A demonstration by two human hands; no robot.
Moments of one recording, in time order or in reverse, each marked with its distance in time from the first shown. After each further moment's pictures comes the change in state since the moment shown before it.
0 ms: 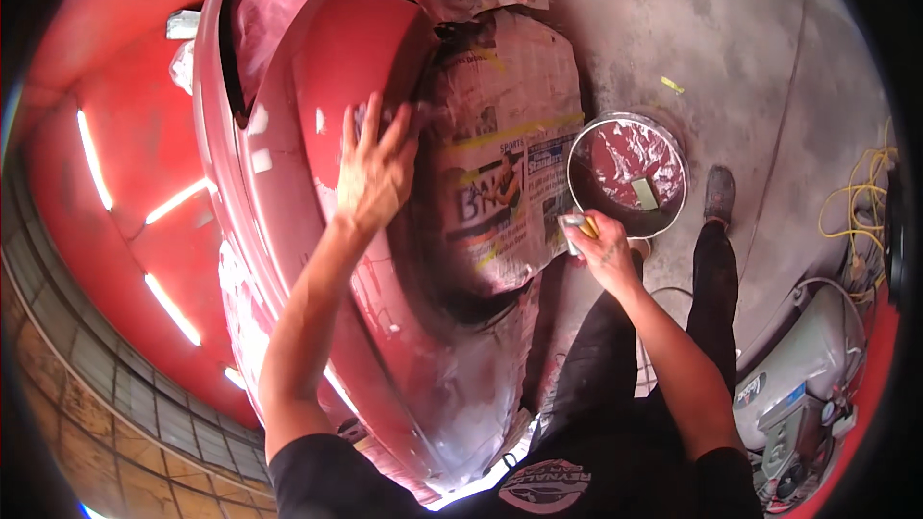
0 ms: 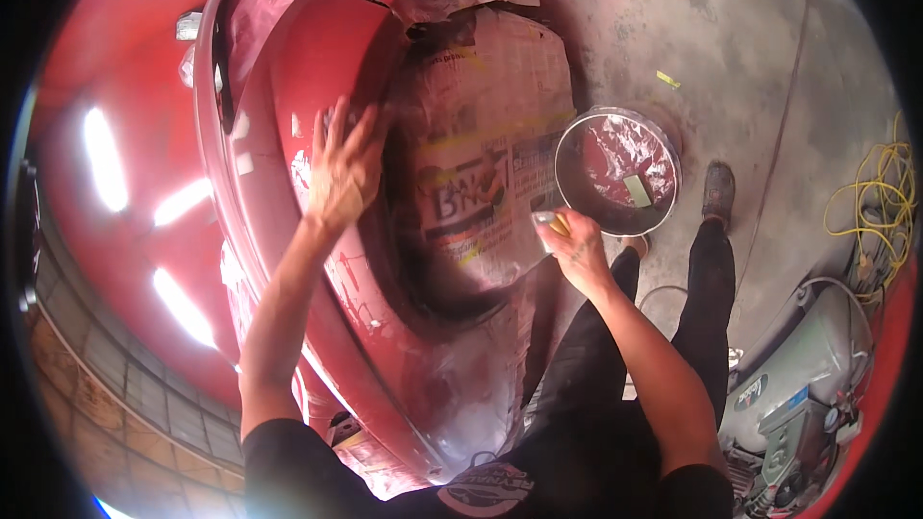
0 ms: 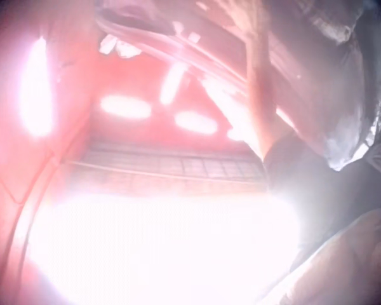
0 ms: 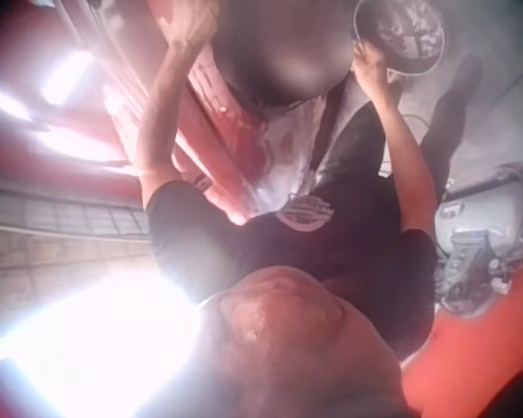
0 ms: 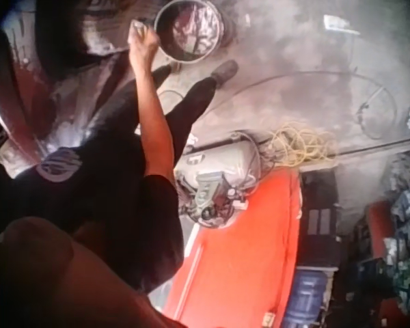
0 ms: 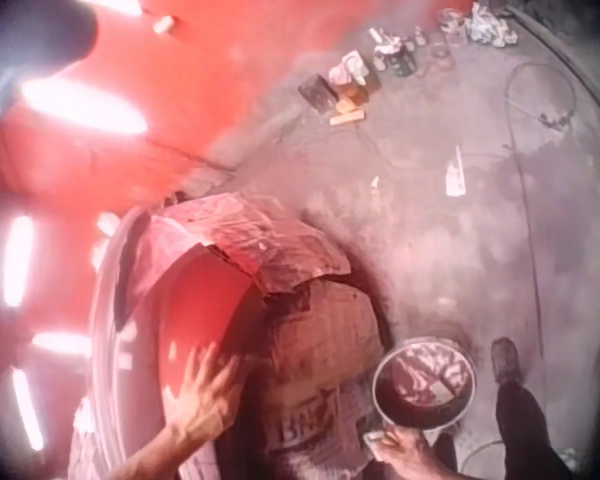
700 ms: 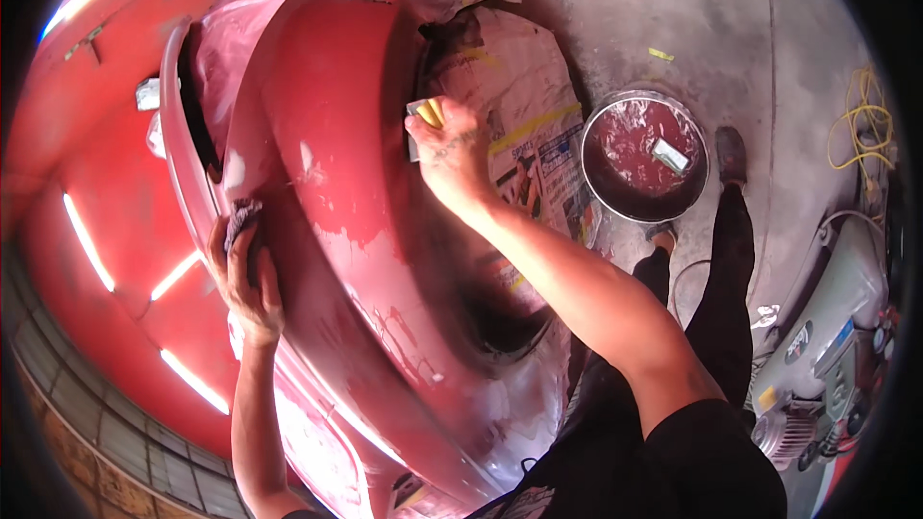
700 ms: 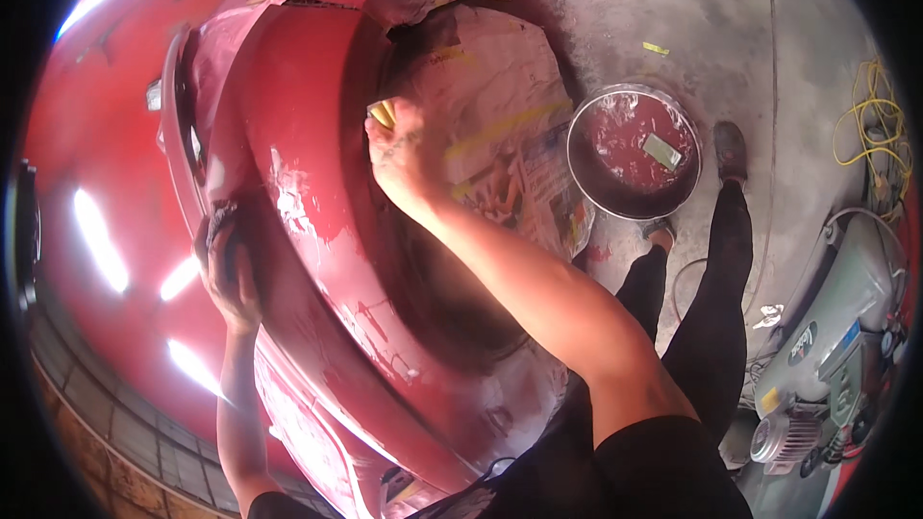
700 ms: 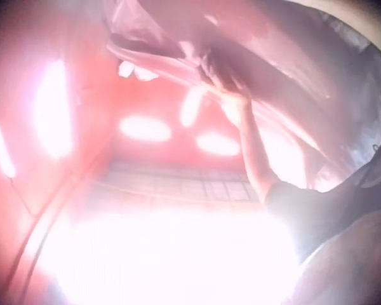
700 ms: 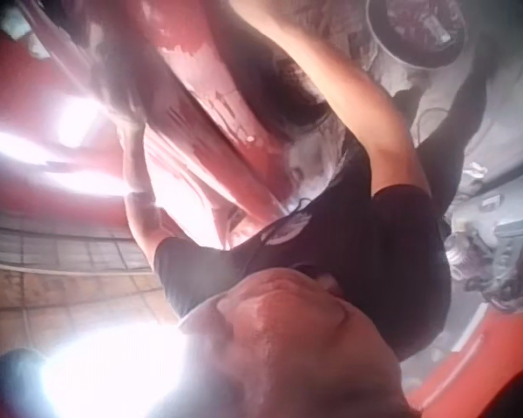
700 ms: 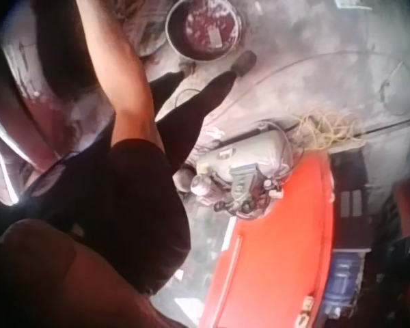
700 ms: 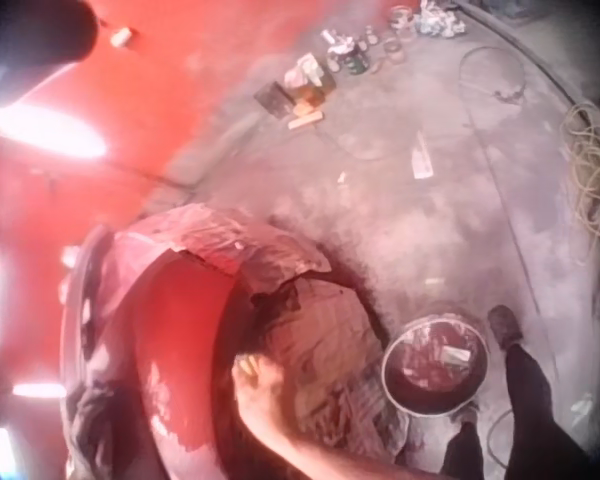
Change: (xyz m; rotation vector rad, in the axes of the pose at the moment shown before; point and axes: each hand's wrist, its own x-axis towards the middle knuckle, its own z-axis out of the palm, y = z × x) left_hand -0.132 -0.135 -0.045 -0.190 0.187 -0.205; right_hand 0.175 -0.125 0.221 0.185 0.538 -0.497
